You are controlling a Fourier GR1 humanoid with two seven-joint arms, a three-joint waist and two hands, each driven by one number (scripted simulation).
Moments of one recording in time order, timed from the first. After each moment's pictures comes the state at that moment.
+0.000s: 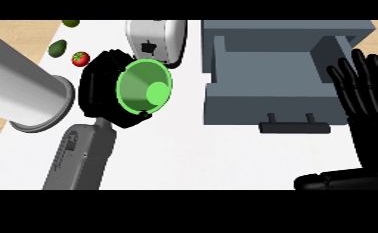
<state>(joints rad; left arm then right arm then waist) -0.40 0.02 0.04 -1.34 0.28 -0.07 -0.41 -0.05 -0.10 -0.09 -2.10 -0.18 0.15 0.17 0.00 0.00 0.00</state>
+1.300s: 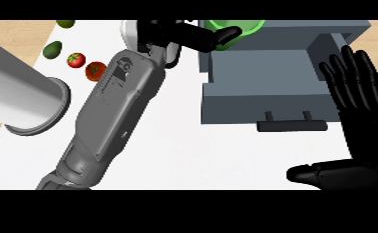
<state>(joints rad) -1.01 0.00 -0.08 -1.03 0.22 0.27 -0.16 -0.08 -0.09 -0.08 -2.05 -0.16 0.15 0.14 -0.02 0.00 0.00</state>
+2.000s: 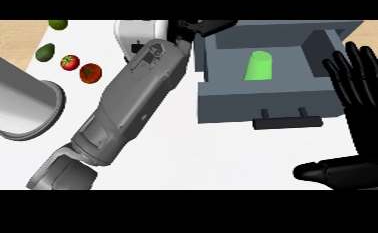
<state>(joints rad) -1.21 0.00 -0.22 -0.62 0.42 0.37 -0.32 -0.10 -0.12 -0.11 -2.03 -0.19 0.18 0.15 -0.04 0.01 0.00</state>
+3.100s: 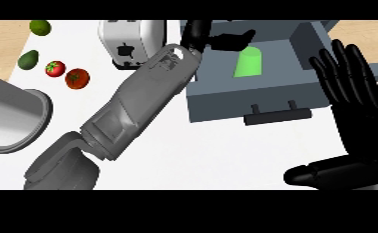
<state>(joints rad) -1.32 0.00 -0.58 -0.39 0.59 0.48 -0.32 -0.13 -0.10 -0.07 -2.02 -0.20 0.20 0.12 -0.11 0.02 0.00</state>
